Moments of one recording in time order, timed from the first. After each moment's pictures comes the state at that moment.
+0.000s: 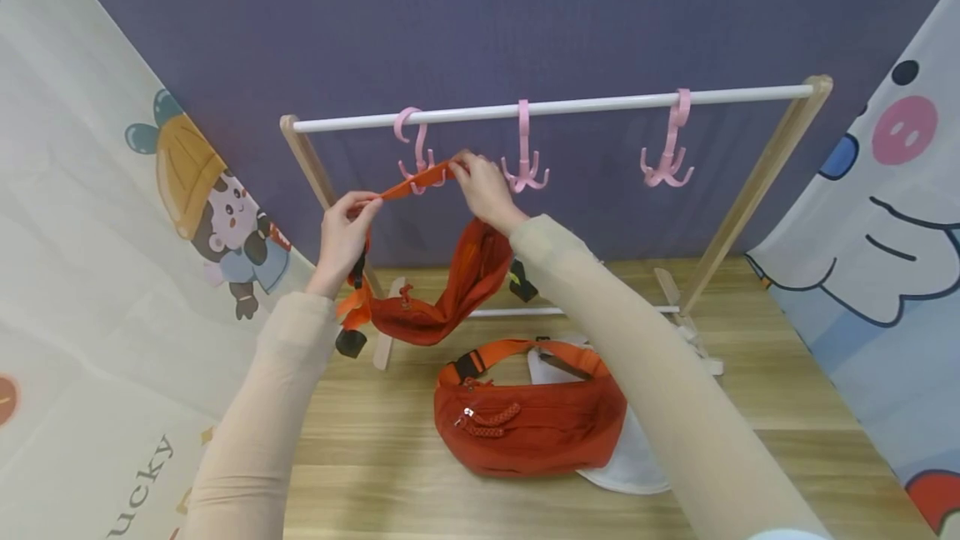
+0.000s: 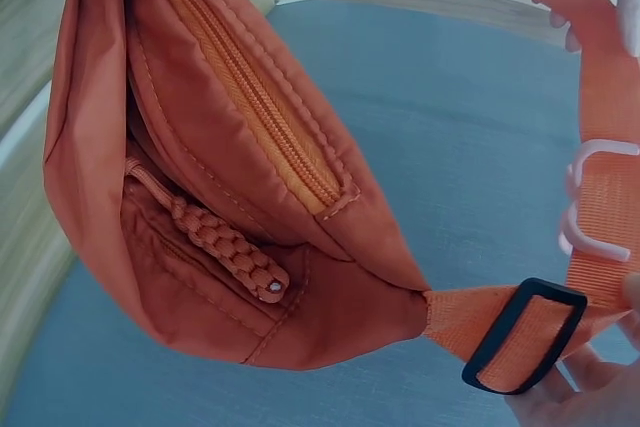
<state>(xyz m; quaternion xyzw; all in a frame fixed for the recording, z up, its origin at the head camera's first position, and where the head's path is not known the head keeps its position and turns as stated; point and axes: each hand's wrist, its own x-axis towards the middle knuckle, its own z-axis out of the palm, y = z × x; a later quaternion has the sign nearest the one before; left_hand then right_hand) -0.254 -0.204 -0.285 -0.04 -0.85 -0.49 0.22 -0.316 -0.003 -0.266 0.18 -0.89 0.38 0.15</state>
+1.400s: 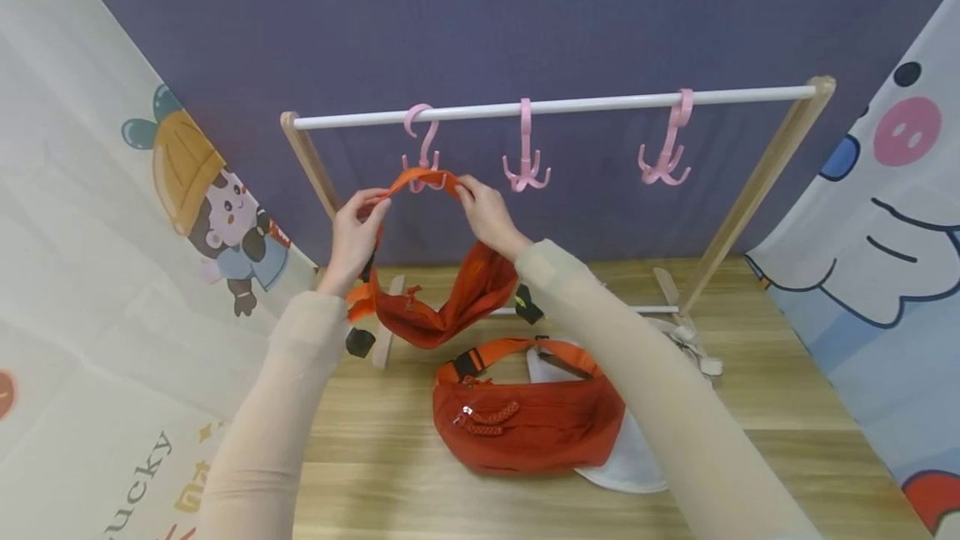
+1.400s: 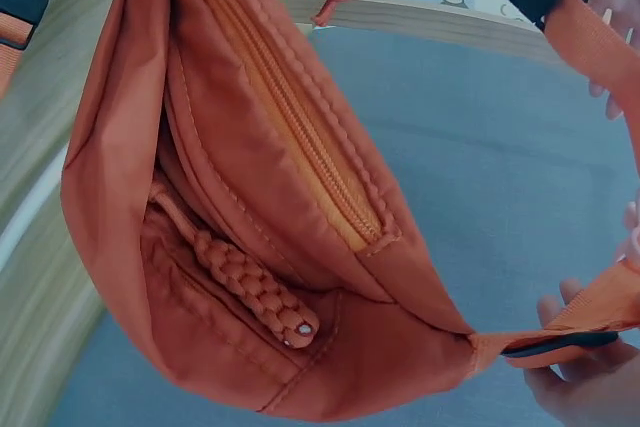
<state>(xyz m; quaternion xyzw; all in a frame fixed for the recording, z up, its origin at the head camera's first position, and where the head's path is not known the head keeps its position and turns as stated) -0.253 -0.193 -0.290 -0.08 -0.81 -0.54 0.22 -0.303 -0.003 -0.300 0.19 -0.86 0.45 0.14</state>
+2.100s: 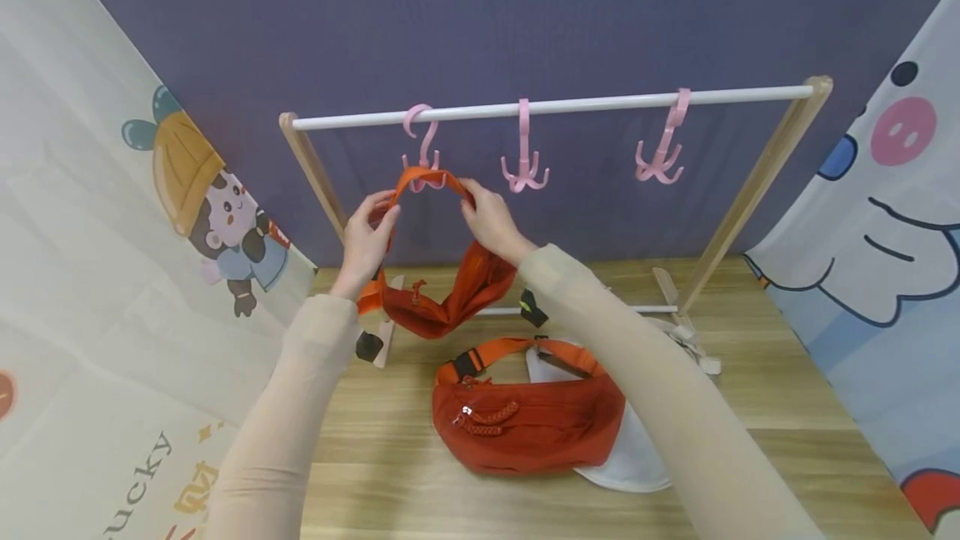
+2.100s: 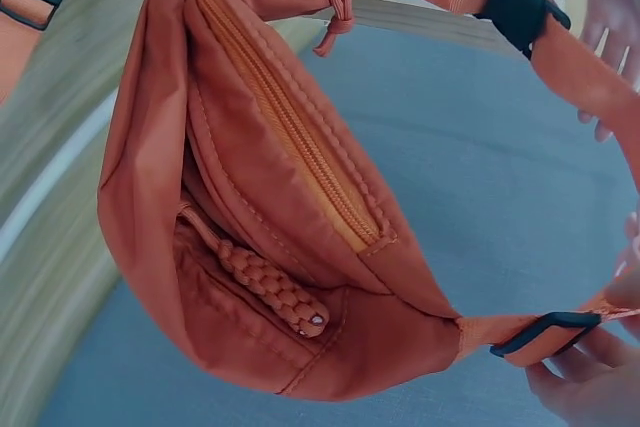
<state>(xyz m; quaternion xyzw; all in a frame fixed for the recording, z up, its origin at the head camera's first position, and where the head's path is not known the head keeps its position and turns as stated) -0.265 -0.188 -0.311 -0.10 -0.82 -0.52 0.22 -0.298 0.002 -0.305 0.20 -0.88 0.41 0.16</state>
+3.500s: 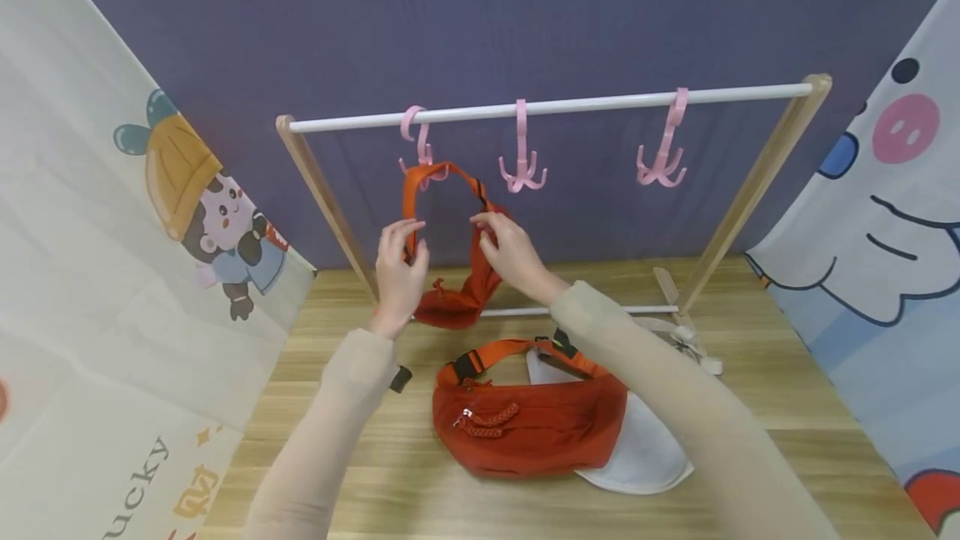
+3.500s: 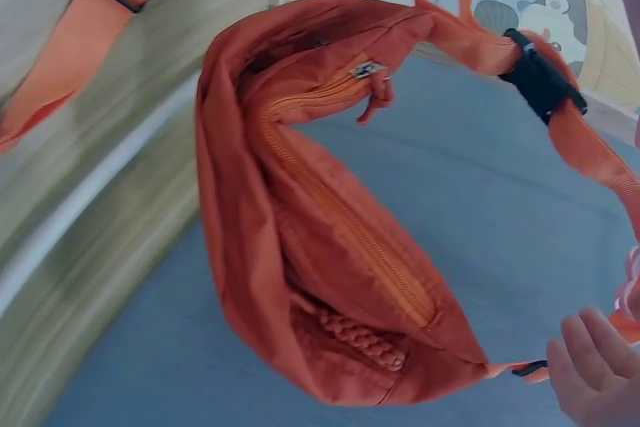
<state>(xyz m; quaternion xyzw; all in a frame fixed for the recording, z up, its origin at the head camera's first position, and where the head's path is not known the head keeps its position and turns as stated) -0.239 -0.139 -0.349 -0.18 -0.78 -0.42 0.42 -0.266 0.034 -0.338 0.26 -0.86 0.40 0.19</state>
